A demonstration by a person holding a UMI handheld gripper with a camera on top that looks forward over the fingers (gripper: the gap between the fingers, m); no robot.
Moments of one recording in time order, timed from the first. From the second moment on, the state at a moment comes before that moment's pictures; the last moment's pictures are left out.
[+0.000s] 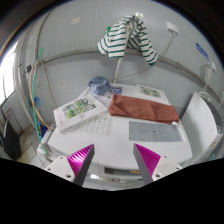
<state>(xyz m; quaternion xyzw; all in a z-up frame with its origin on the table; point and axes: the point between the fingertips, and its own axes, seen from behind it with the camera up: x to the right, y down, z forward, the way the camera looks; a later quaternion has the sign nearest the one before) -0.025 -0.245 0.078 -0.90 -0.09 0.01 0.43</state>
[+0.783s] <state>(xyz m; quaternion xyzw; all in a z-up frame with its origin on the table) -0.093 0.078 -0.006 -0.88 -0.13 0.00 0.45</state>
